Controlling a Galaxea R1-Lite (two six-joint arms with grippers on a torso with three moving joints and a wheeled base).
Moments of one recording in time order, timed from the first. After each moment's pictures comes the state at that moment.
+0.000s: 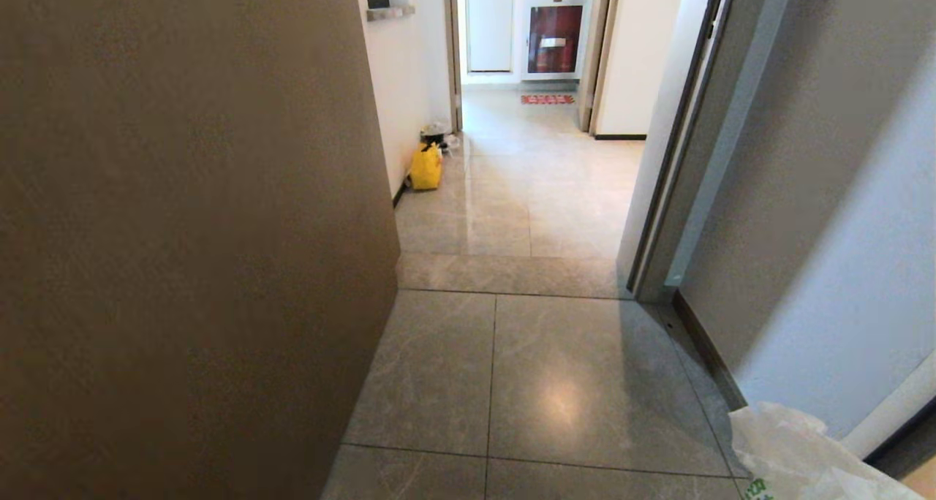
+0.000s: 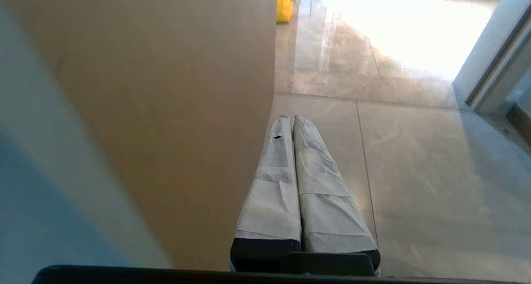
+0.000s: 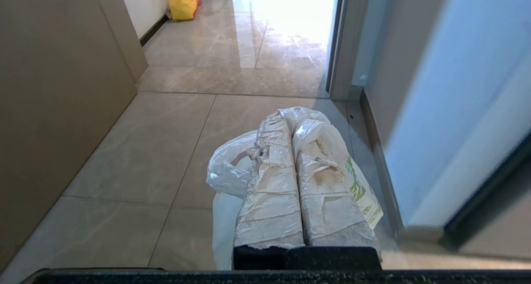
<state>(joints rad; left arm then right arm) 0.00 0.00 0.00 0.00 0.00 -0.01 0.00 0.00 0.00 0.00 0.00 -0.01</state>
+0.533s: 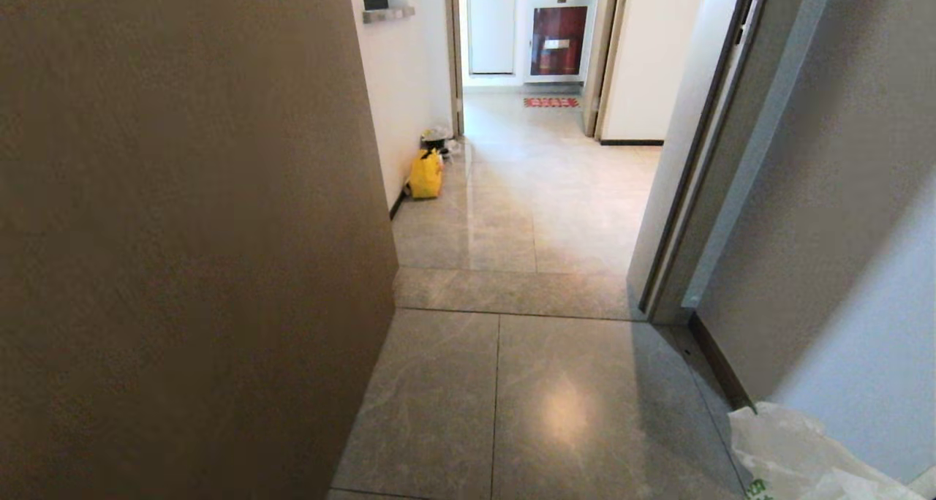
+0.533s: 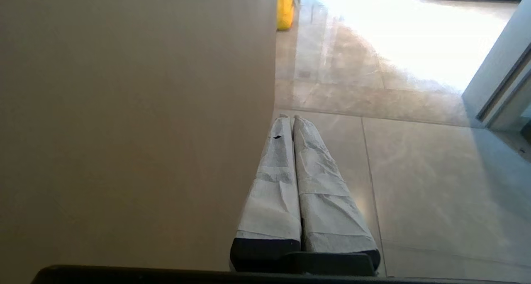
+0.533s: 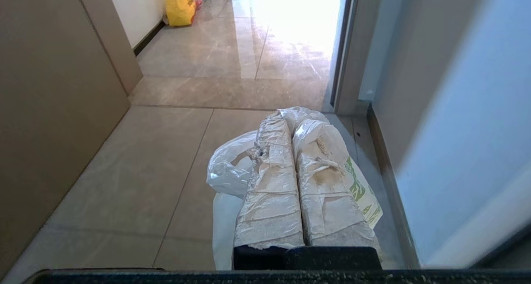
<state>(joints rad) 0.00 0.00 0.00 0.00 0.00 -0.01 0.00 0.00 0.00 0.00 0.00 -0.01</state>
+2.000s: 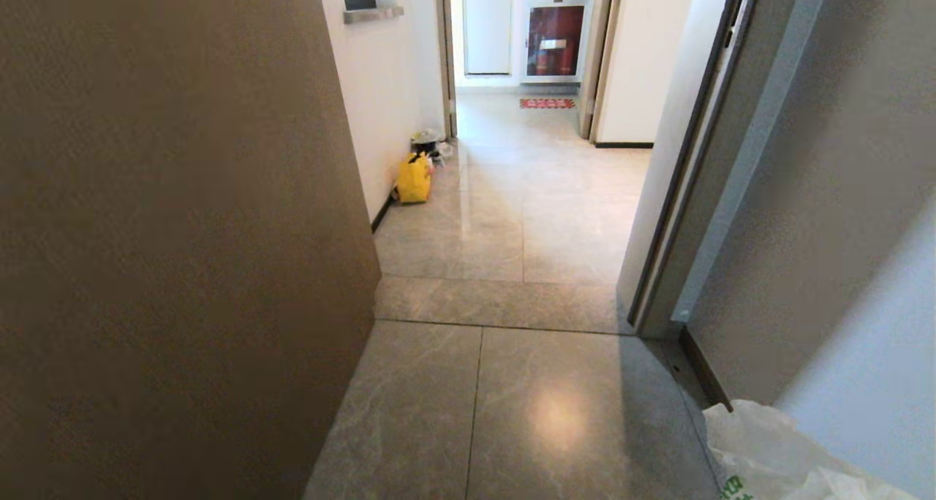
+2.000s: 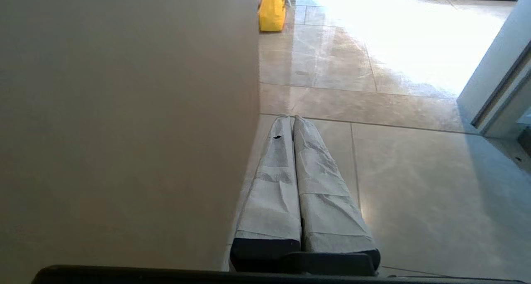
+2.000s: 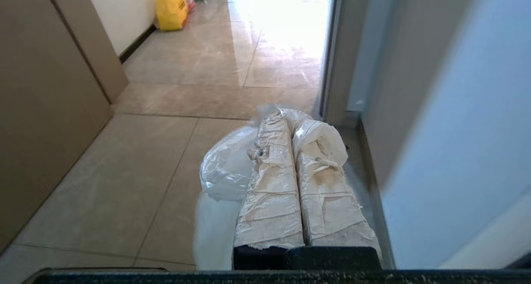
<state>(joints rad) 0.00 0.00 0.00 0.00 0.00 0.00 0.00 0.00 0.00 0.00 0.00 -0.01</state>
